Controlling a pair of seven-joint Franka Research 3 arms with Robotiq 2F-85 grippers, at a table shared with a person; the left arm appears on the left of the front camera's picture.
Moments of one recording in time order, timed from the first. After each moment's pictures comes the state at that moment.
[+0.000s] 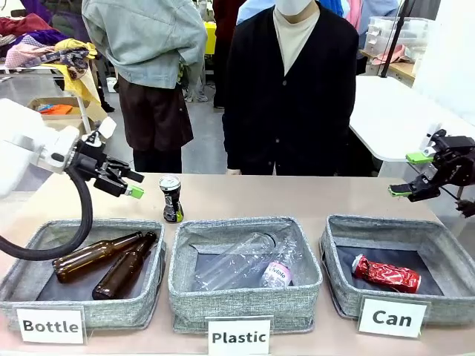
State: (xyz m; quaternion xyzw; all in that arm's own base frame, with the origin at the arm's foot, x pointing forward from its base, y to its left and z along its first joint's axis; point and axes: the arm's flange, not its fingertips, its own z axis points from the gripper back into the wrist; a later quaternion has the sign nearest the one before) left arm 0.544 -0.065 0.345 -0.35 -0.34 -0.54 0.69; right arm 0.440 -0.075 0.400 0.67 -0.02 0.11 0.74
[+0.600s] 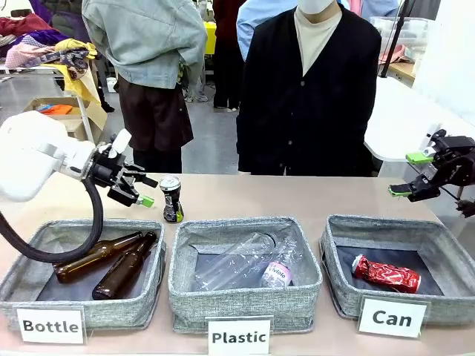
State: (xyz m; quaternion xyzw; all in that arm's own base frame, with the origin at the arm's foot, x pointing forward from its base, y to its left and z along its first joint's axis) left arm 0.576 -0.084 0.306 -0.34 -0.36 -0.60 0.62; right arm 0.440 -0.075 0.400 0.67 -0.02 0.11 0.74
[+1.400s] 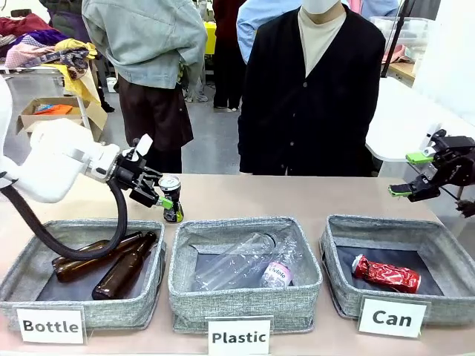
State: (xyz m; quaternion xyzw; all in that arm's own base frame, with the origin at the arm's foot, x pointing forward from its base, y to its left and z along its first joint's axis) left arm 0.601 -0.125 0.283 -0.37 -0.33 -0.59 0.64; right arm 0.440 -0.075 0.400 0.67 -0.02 0.11 0.74
